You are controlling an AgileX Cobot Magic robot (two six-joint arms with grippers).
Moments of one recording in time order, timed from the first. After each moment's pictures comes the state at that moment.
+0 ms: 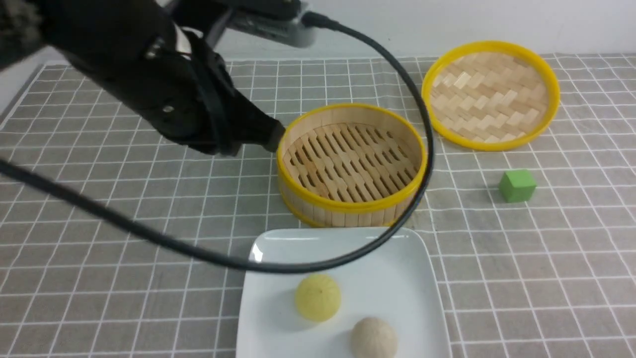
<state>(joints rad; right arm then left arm) 0.04 -0.01 0.01 -0.04 0.39 0.17 -0.58 1.36 -1.41 0.15 1.07 -0.10</state>
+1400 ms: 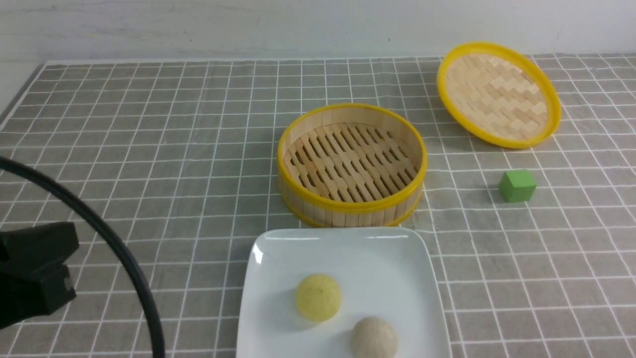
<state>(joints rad) 0.04 -0.01 0.01 -0.04 0.39 0.17 -0.58 0.54 -0.63 0.36 0.65 -0.64</state>
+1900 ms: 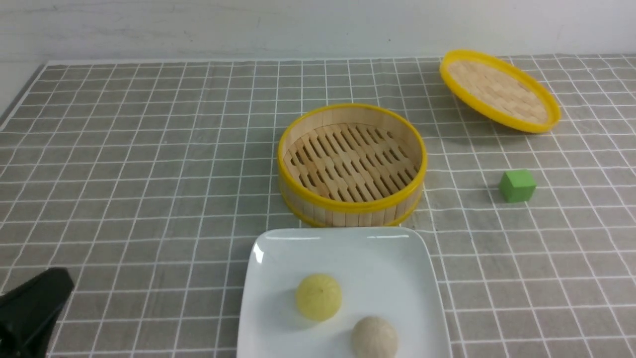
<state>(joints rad) 0.04 -0.01 0.01 -0.04 0.39 0.17 -0.29 0.20 -0.15 0.20 0.15 -0.35</state>
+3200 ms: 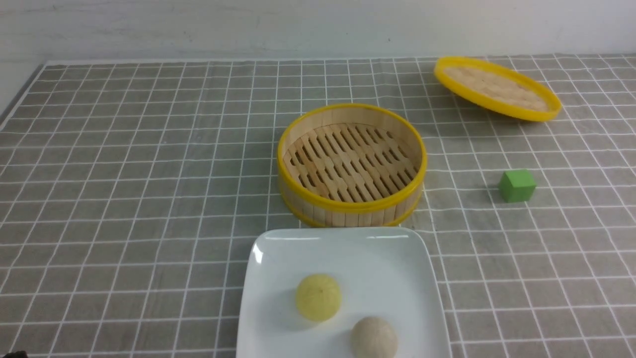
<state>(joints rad) 0.04 -0.01 0.01 -0.04 0.39 0.17 -0.03 -0.01 0.02 0.19 0.40 -0.25</state>
